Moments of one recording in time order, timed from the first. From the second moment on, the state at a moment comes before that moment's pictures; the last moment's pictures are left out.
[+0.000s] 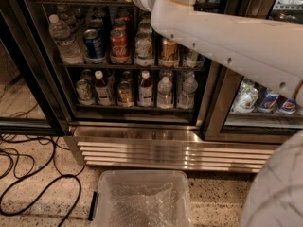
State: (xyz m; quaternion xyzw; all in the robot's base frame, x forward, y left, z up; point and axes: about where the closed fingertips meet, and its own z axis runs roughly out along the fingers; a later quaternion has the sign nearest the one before) arm 0.809 0.029 1.058 -0.18 0.71 0.07 0.68
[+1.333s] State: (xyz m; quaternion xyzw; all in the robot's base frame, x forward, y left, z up) arm 0.820 0.017 1.049 -0.17 0.72 0.05 0.67
